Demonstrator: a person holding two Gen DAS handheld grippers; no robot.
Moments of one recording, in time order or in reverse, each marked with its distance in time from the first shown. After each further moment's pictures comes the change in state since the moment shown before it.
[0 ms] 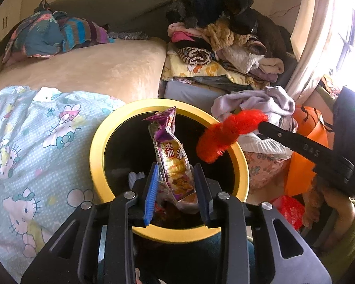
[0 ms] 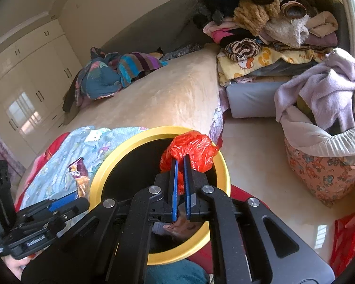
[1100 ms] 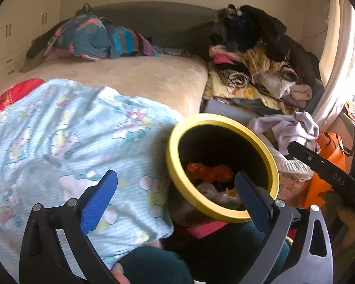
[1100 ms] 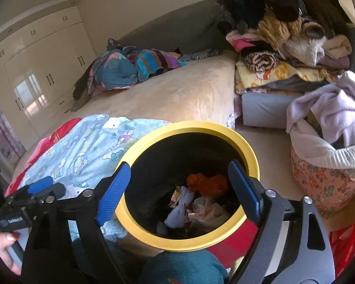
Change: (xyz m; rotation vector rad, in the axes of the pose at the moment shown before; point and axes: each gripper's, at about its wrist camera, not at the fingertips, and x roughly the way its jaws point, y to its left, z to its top) left arm -0.086 0.061 -0.028 -0.126 -0.129 0.188; right arm -0.023 0.064 -0.024 -0.140 -0.027 0.016
